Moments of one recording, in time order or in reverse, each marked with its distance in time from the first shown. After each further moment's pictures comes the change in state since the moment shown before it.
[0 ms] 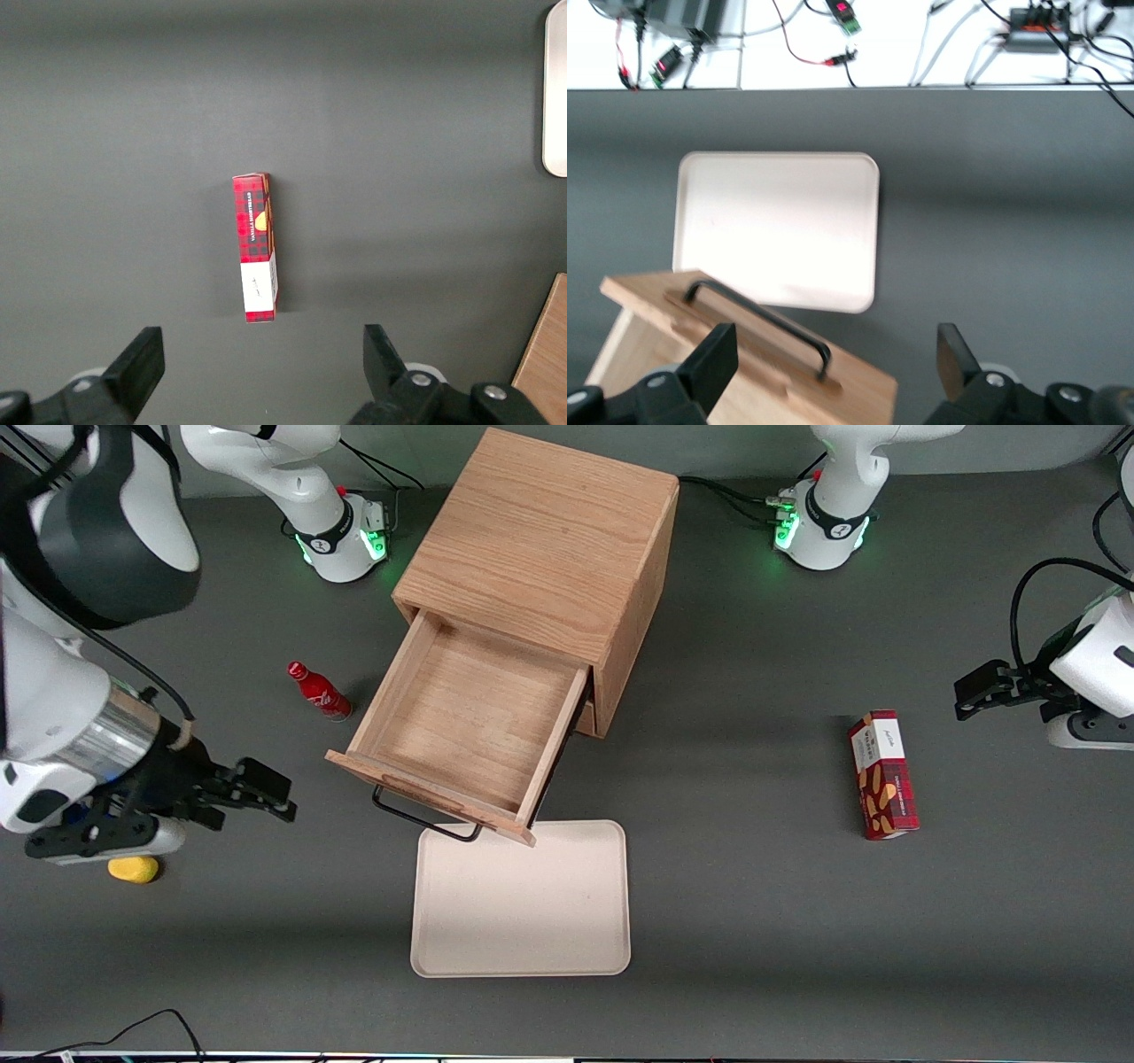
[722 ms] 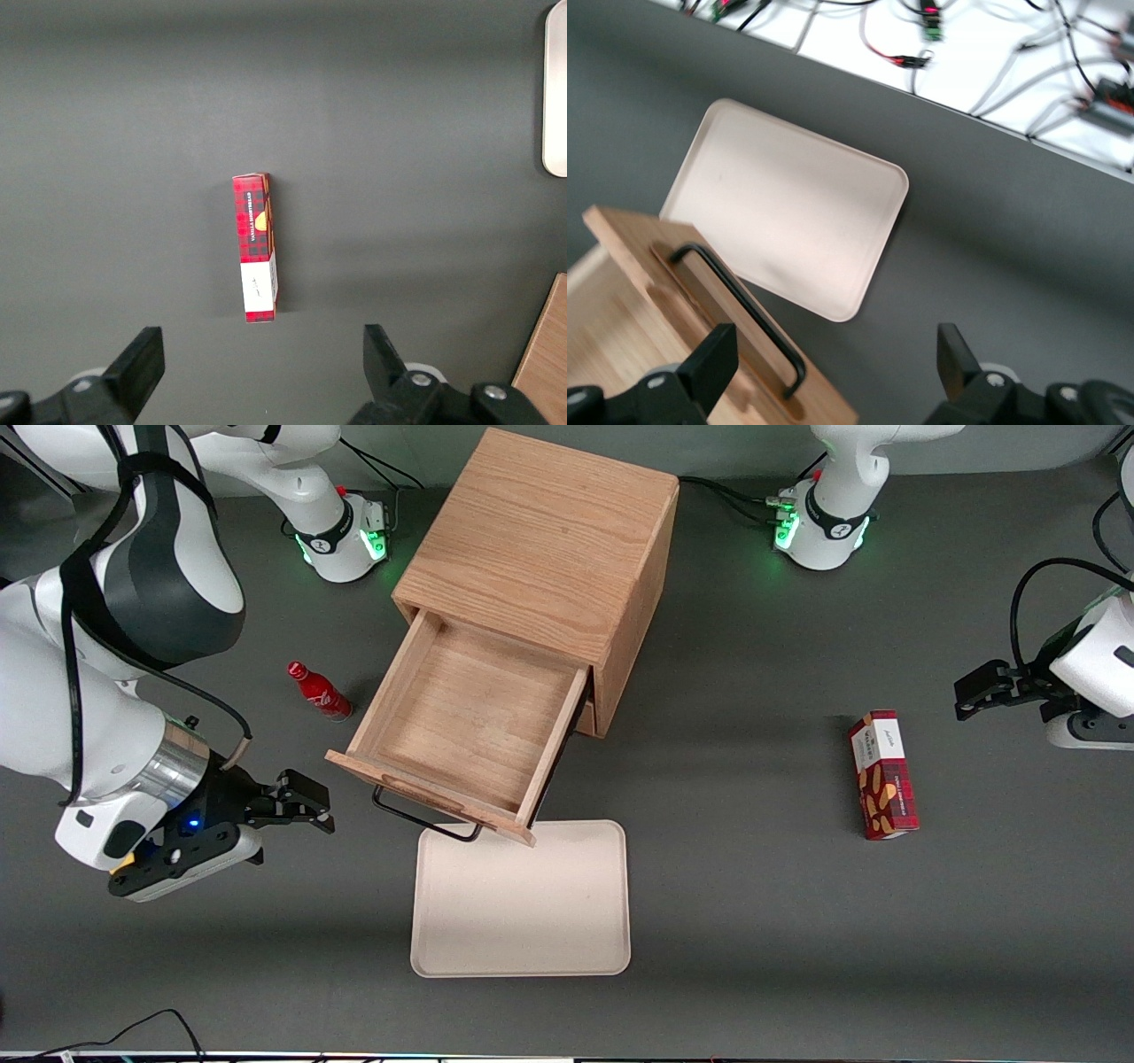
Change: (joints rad) arm 0.009 0.054 0.003 0.016 0.013 0.009 -0.425
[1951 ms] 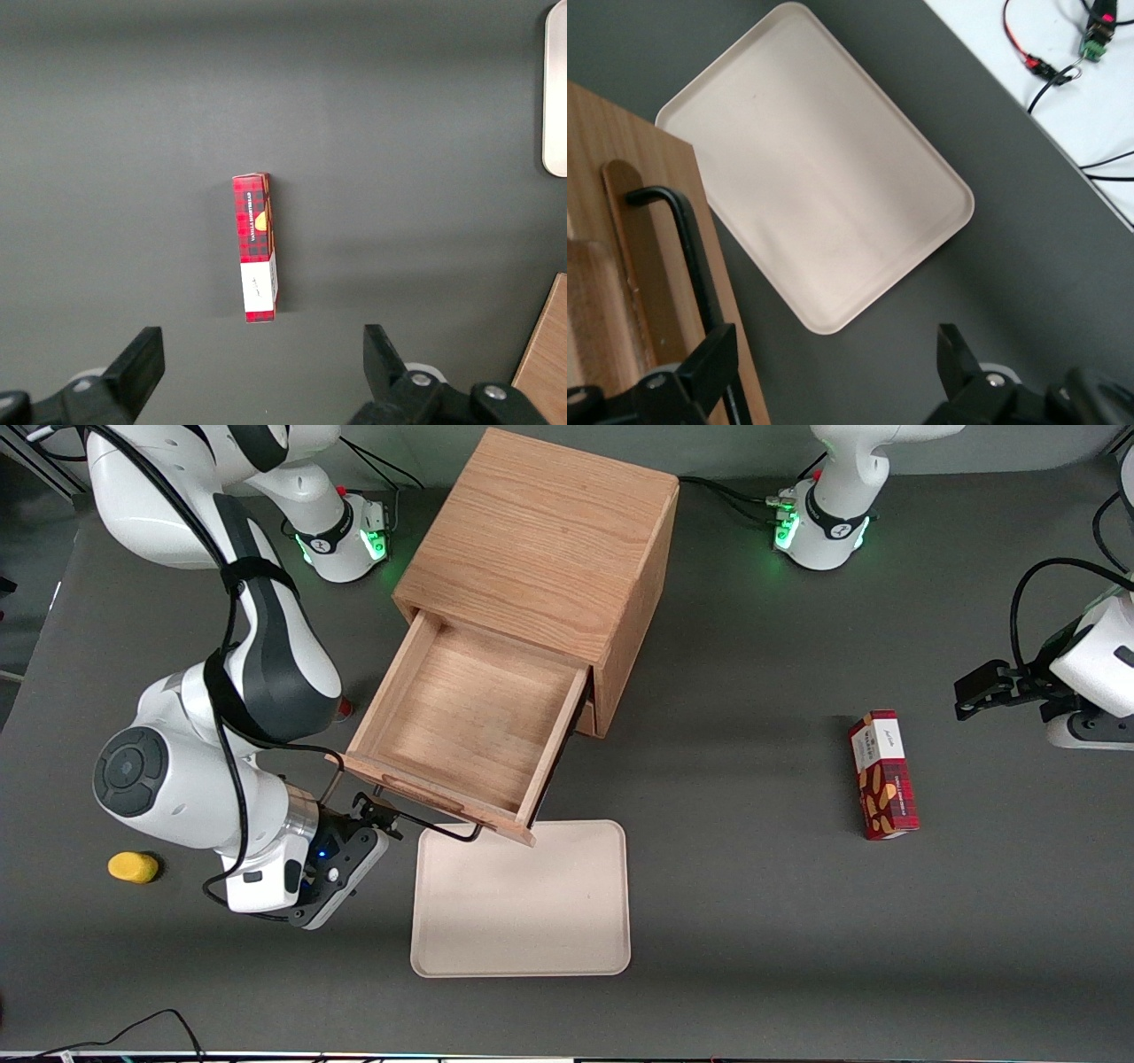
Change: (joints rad) arm 0.042 0.170 0.024 0.033 -0.003 0.027 -0.352
